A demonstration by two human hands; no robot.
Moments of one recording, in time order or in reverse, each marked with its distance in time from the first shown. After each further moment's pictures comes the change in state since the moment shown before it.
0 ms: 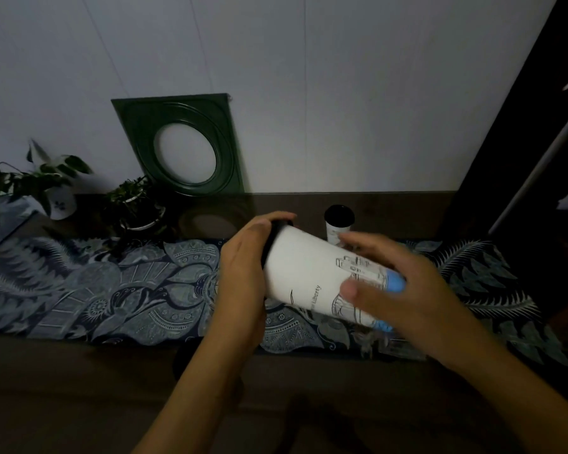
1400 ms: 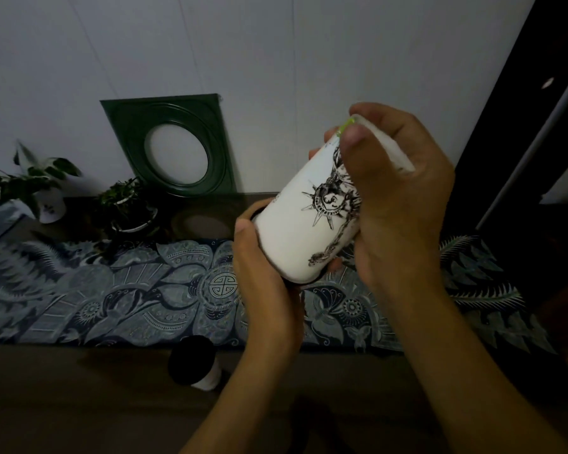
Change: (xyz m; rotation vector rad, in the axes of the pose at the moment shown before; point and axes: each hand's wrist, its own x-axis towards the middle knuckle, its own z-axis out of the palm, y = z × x) left_hand -0.031 0.005 0.038 -0.548 0.047 -0.067; right_hand 0.052 -0.061 0.028 0.454 0.618 -0.413
